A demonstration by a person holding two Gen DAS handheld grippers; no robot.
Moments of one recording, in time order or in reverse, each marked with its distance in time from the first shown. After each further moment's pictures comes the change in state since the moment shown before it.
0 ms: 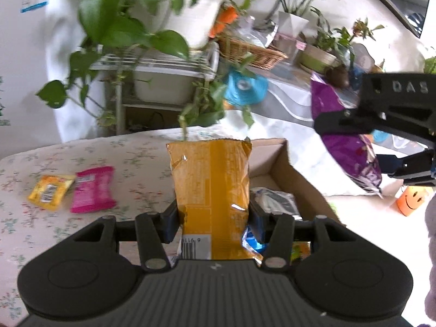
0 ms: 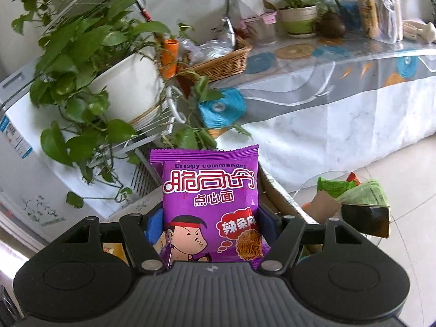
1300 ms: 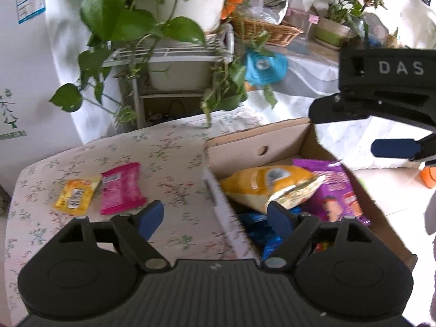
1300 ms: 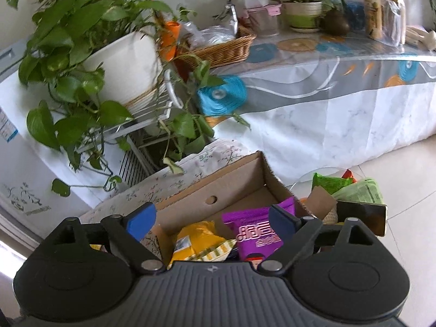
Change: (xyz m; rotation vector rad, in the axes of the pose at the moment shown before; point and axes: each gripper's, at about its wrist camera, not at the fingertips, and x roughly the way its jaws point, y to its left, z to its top) left arm 0.004 0.016 0.011 0.091 0.096 0.125; right arm 0.022 0.025 -0.006 -0.055 0.048 -0.065
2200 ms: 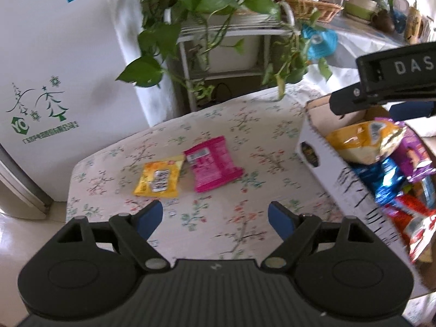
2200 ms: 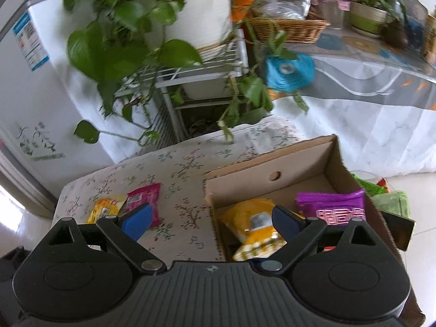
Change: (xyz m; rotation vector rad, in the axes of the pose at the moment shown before) left arm -0.005 0.094 -0.024 0.093 0.059 0.143; right arm 0.037 0.074 -0.026 -0.211 0.099 0.053
